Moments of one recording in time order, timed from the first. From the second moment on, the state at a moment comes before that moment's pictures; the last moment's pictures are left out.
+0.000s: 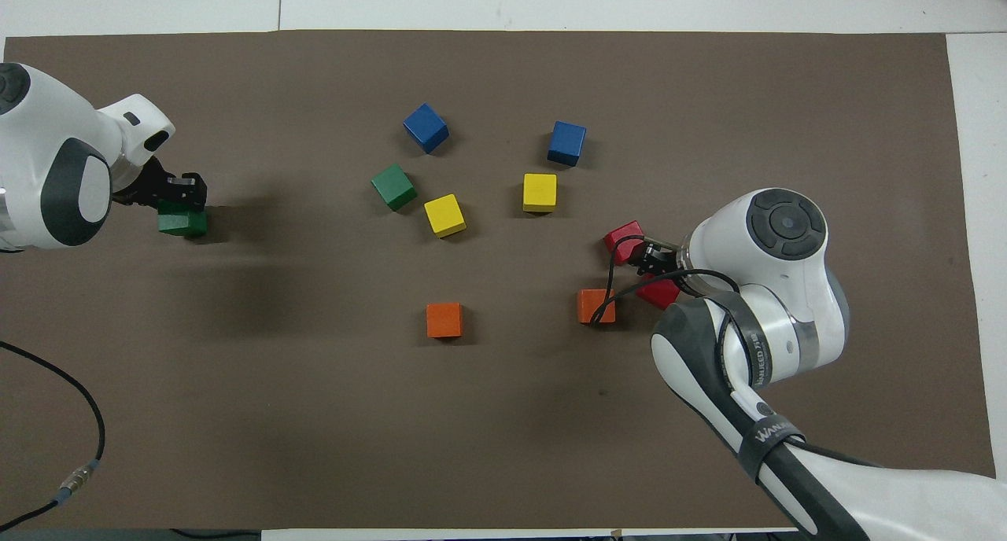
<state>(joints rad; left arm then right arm) 0.15 0.46 -0.12 -1.69 0.13 2.07 0.02 0.20 0.13 0.08 -2.18 0.02 2.25 0.72</state>
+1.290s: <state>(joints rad) 0.14 0.41 -0.14 -1.70 0.13 2.06 -0.10 0.20 0.17 0.08 -2.18 0.02 2.29 0.72</state>
